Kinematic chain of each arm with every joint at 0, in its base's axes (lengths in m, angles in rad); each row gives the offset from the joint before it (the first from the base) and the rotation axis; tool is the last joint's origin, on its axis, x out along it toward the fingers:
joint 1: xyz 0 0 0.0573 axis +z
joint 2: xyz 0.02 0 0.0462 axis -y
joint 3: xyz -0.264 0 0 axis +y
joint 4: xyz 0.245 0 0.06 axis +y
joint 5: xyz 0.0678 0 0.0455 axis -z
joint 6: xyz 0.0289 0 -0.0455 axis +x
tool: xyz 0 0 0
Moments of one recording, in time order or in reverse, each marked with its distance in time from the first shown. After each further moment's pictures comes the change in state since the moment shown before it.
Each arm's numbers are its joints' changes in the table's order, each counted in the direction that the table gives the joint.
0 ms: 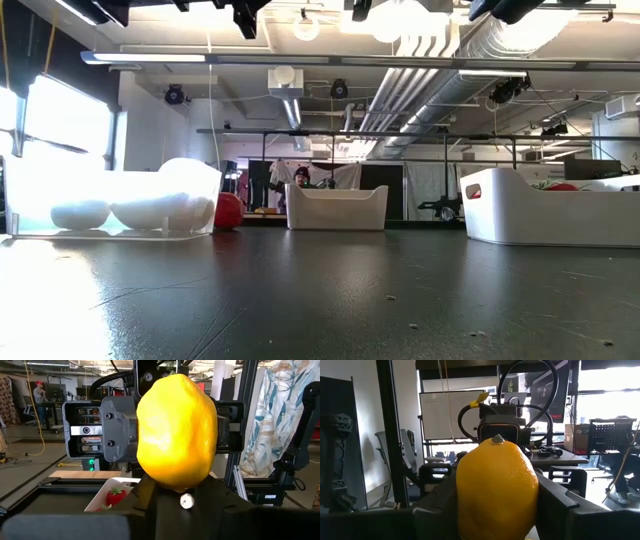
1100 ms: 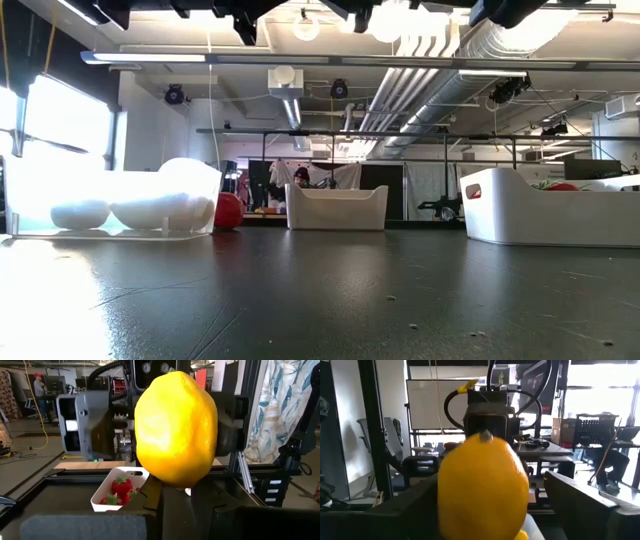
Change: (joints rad) left arm 0.018 0.002 -0.002 0.079 0.012 0.025; right arm -0.003 -0.005 0.004 0.005 0.045 -0.040
